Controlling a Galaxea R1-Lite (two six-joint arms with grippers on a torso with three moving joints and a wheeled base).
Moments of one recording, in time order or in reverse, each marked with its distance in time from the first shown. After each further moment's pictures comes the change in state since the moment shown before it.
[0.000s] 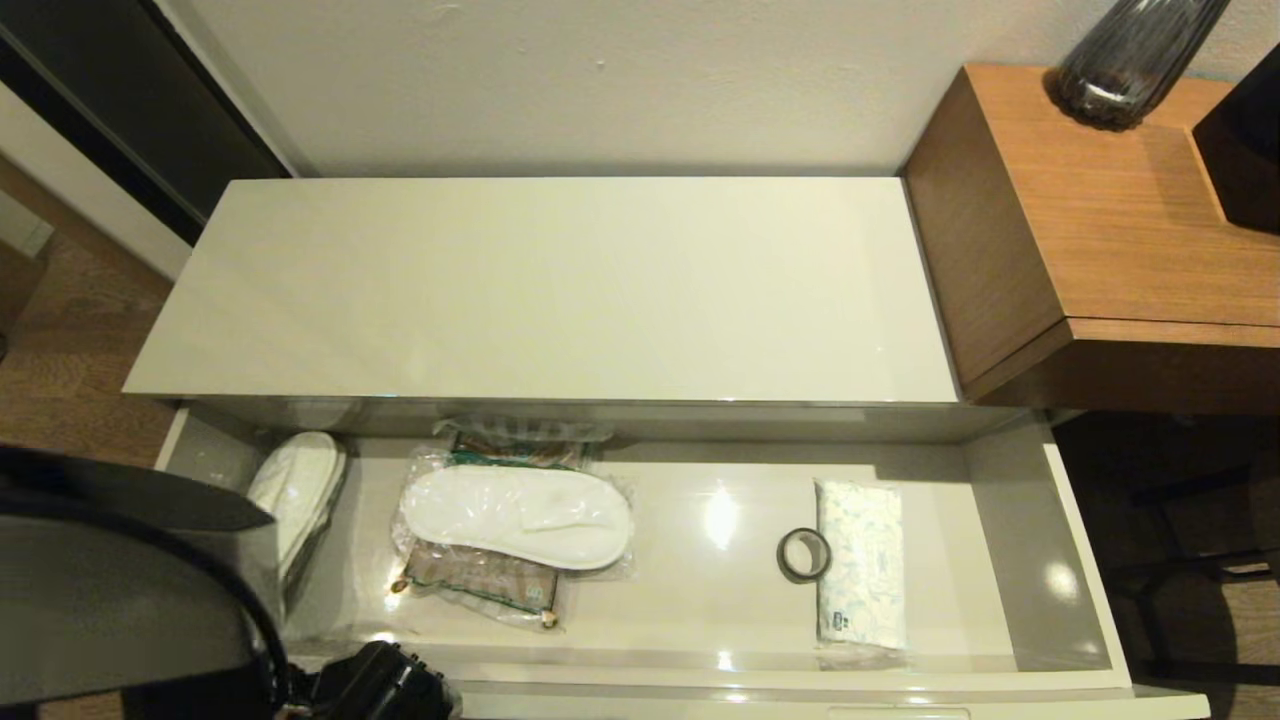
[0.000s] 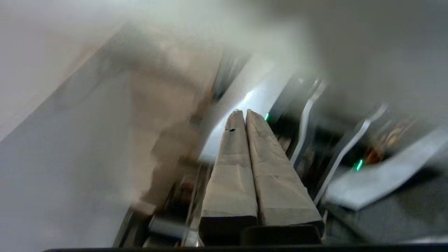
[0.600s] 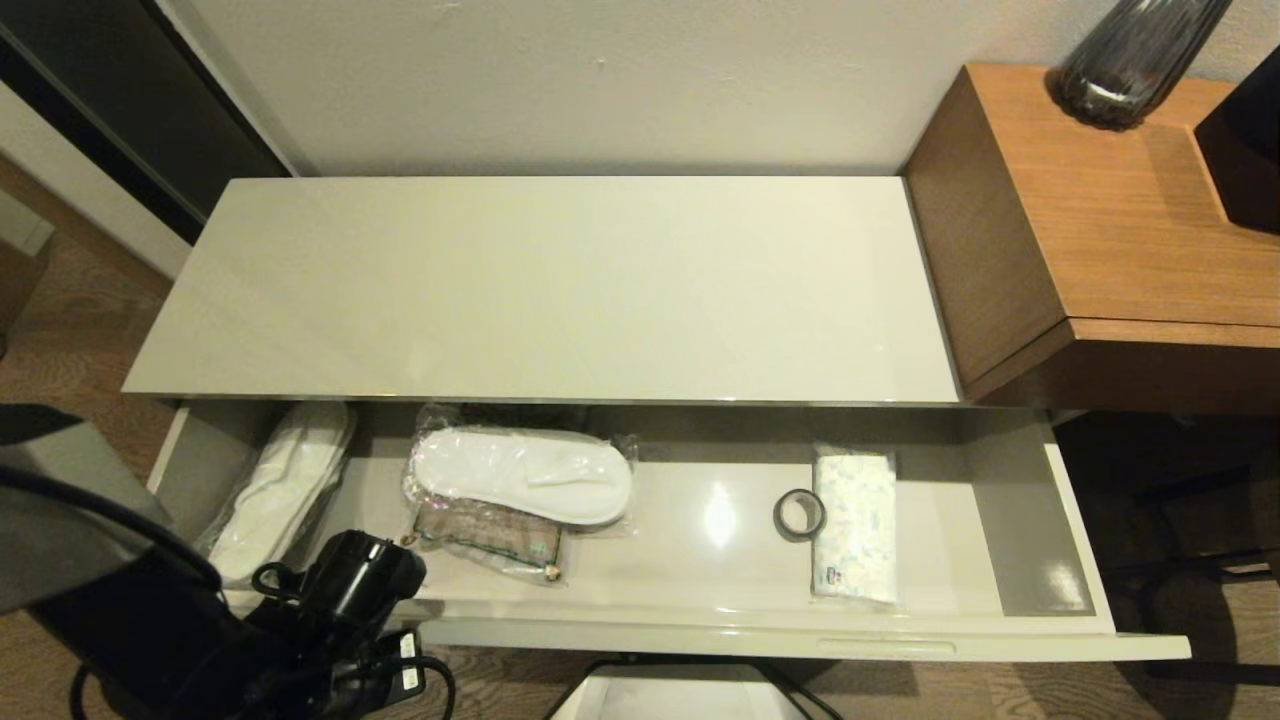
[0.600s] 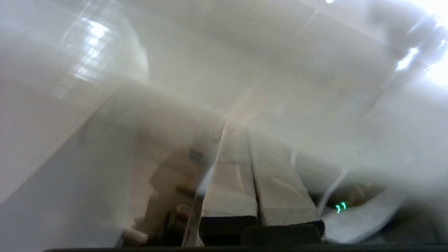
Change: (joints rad) left arm 0.194 -0.197 -0.276 0.356 0.010 0.162; right arm 0.000 0.000 0.000 0.000 0.001 0.000
